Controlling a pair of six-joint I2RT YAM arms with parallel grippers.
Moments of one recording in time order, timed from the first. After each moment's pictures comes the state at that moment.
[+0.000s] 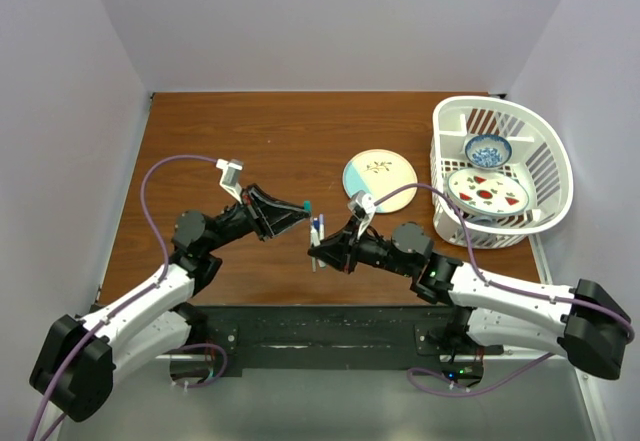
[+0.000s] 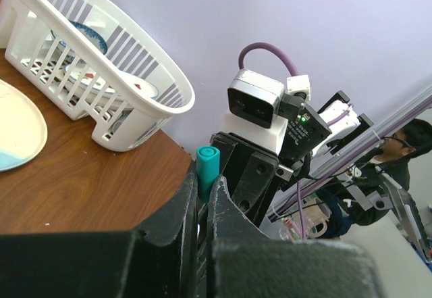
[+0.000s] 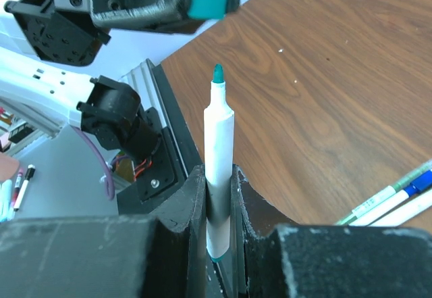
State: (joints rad) left arm -0.53 0.91 0.37 0.88 0.63 -0.99; right arm 1.03 1.01 0.47 0.49 -0.17 0.44
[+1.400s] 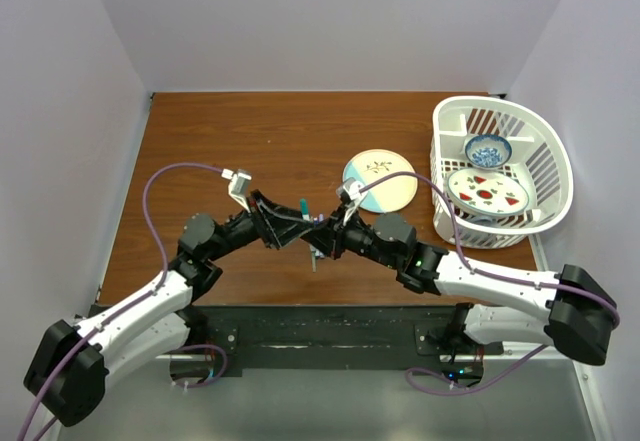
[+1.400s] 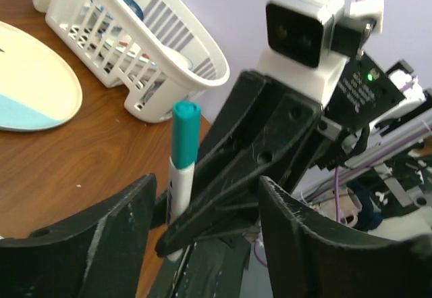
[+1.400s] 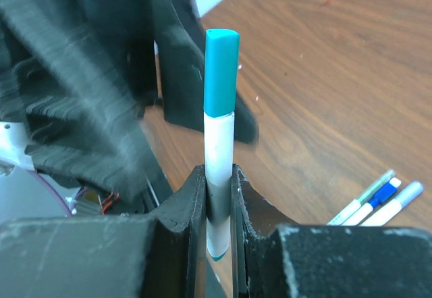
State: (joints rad) left arm -0.59 0.86 0.34 0.71 0.50 -0.84; right arm 1.04 1.14 0.60 0.43 -0.02 0.41
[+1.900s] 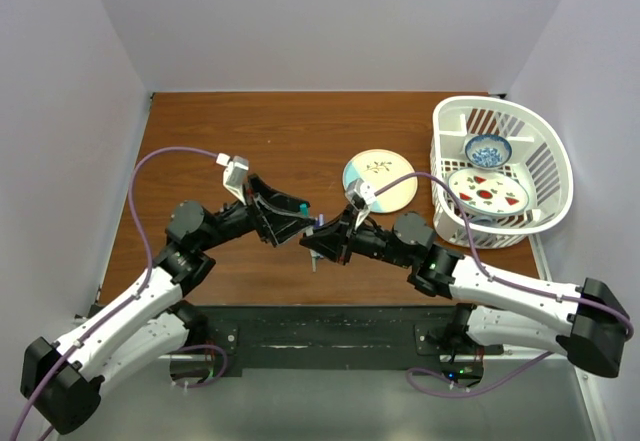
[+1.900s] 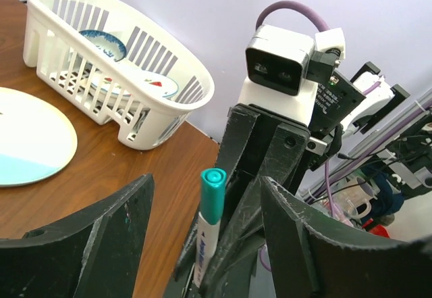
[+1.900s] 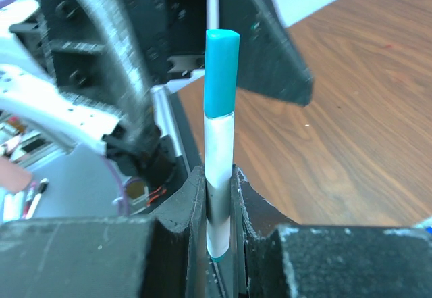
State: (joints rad) left arm -0.60 0.79 0.53 0.48 0.57 -0.73; right arm 1.03 1.03 0.60 0.46 -0.20 0.40
